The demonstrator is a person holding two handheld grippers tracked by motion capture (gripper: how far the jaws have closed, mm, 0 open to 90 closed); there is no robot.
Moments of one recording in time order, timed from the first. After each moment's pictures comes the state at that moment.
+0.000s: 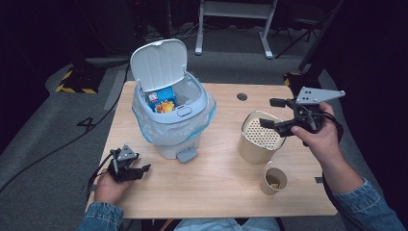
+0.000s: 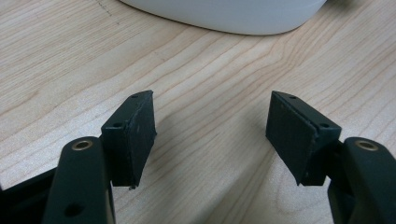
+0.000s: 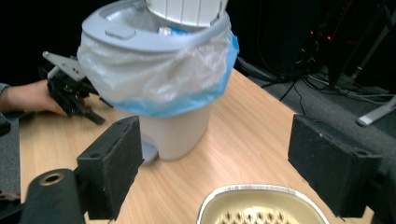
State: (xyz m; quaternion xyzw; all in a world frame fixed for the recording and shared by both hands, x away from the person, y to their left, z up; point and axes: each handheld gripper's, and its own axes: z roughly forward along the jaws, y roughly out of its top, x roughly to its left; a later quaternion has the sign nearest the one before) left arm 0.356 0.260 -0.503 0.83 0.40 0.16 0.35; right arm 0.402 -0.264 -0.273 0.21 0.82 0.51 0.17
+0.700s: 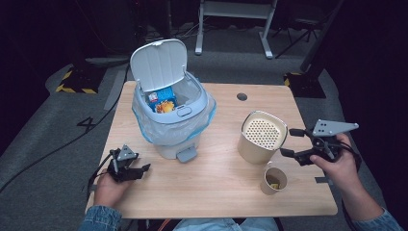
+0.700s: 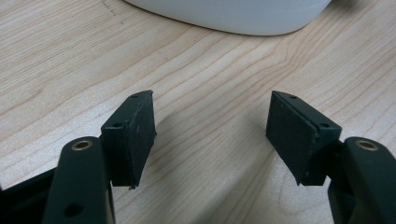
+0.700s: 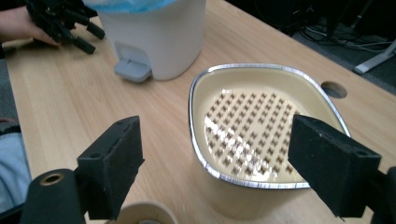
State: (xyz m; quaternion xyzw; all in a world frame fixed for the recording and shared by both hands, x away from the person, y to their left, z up) left arm 0.356 0.261 -0.503 0.83 0.40 0.16 0.35; right arm 0.366 -0.330 -0.340 0.24 0.85 0.45 0.15
